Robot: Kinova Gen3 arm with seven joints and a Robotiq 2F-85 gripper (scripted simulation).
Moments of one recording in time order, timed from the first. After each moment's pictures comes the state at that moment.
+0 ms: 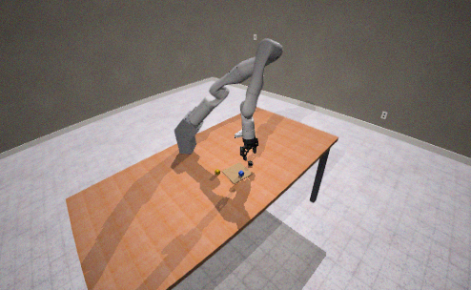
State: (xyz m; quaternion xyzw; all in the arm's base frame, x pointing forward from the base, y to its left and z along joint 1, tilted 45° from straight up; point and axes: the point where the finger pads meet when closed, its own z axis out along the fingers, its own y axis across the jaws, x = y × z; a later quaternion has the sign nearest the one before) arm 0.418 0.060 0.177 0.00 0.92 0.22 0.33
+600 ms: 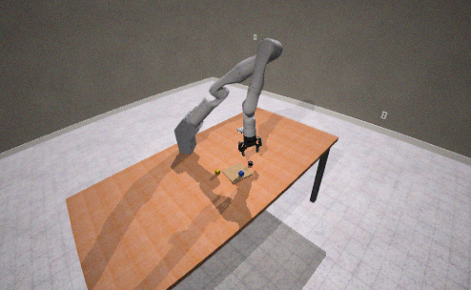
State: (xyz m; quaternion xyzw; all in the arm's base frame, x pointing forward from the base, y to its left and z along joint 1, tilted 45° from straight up) arm 0.403 0.084 0.177 0.21 0.90 0.29 0.26
